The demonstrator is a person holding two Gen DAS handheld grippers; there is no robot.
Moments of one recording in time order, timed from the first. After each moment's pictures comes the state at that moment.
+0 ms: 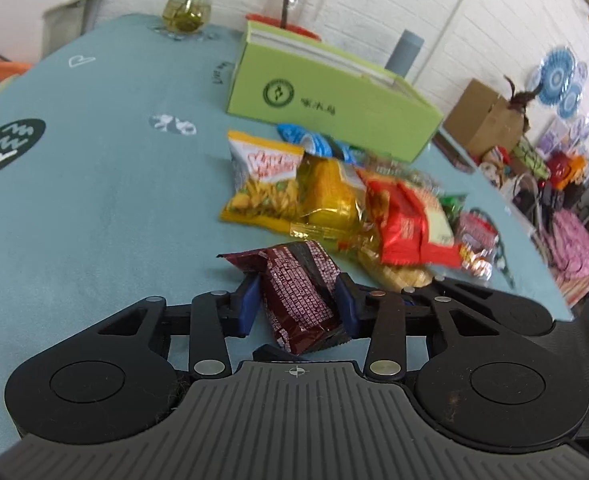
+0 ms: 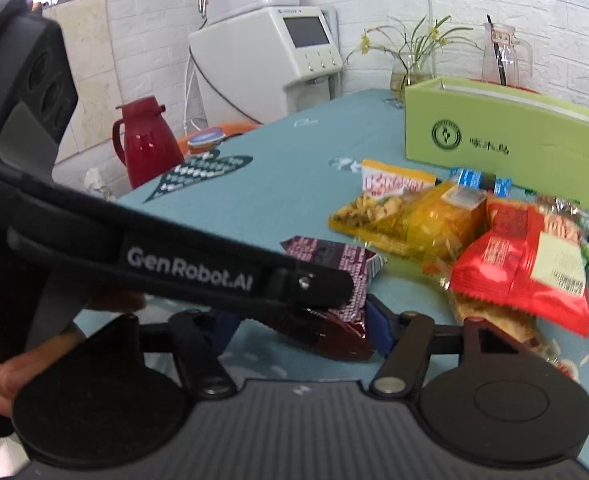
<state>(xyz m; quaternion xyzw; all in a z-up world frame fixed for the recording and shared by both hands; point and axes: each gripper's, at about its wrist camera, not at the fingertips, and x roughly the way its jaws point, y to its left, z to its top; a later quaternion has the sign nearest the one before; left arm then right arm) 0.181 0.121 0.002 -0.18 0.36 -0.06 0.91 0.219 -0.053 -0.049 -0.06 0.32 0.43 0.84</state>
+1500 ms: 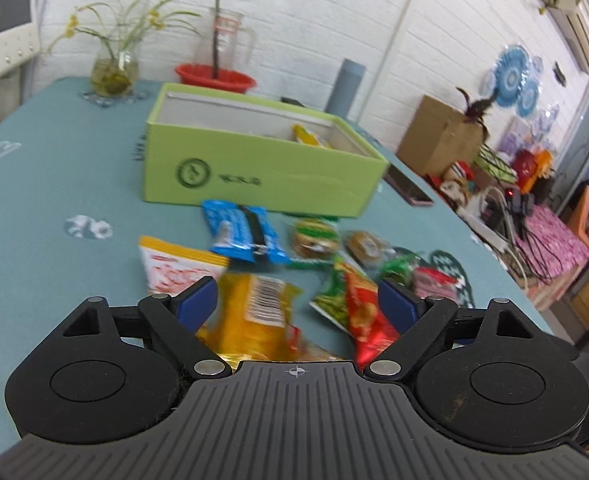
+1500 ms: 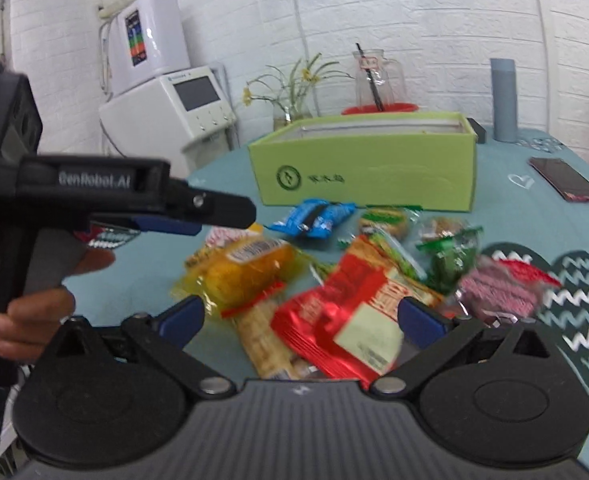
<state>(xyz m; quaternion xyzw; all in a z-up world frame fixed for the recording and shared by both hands) 0.238 0.075 0.035 -0.13 0.31 -0.12 0.93 0.237 -0.158 -0.035 0.00 0.31 0.31 0.90</state>
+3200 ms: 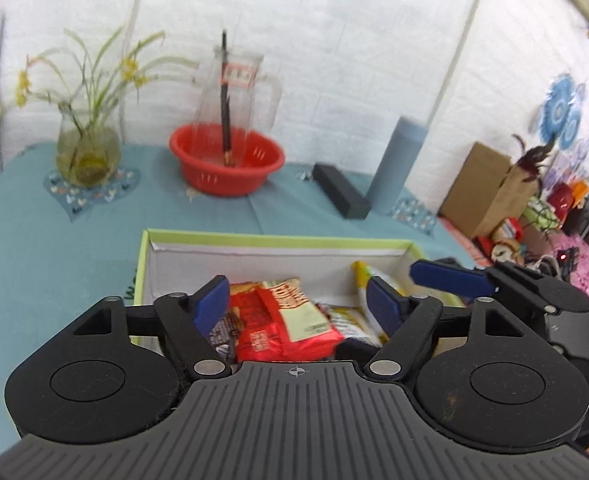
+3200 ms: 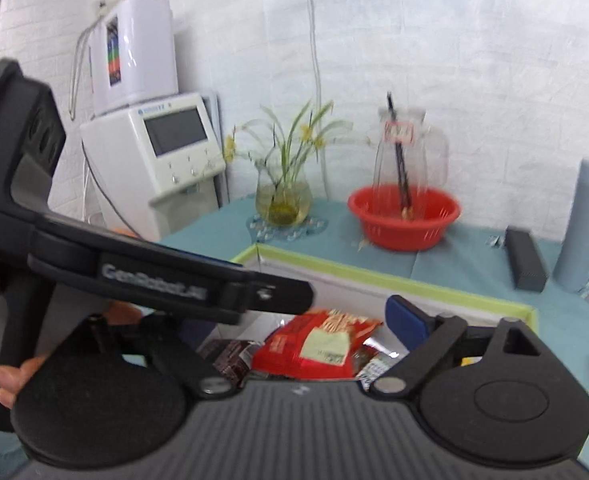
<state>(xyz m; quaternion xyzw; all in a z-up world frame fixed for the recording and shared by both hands) 0.452 0.120 0.084 -0.12 0.29 -0.09 0.95 0.472 -0.079 0.030 -0.05 0.23 0.37 0.90</state>
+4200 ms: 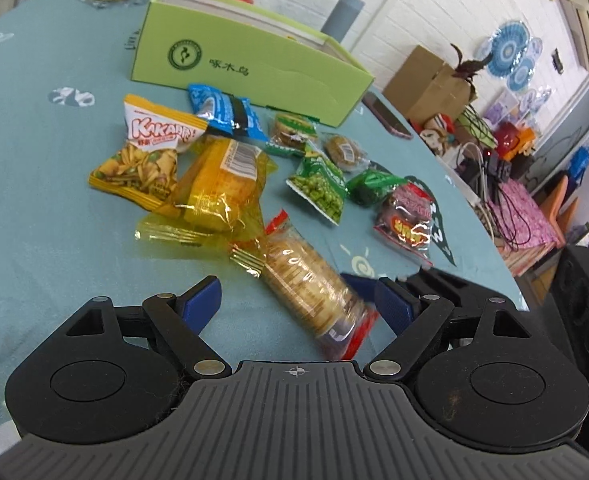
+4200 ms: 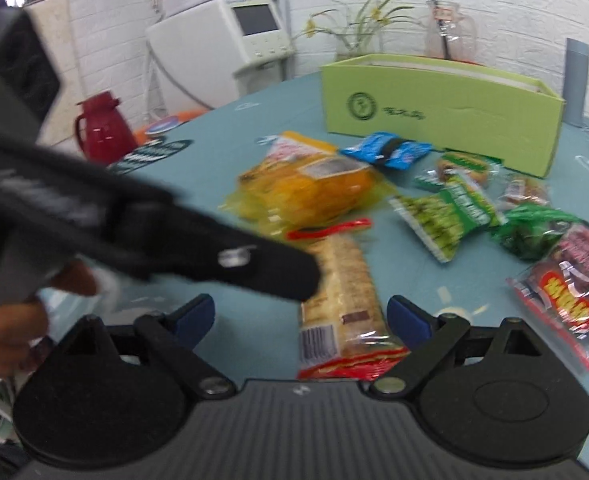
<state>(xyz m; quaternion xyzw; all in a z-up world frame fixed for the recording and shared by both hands) 0.198 0.073 -0.009 -0.19 0.40 -0.15 0.88 0.210 -0.111 -0.059 -0.07 0.36 0.40 0.84</state>
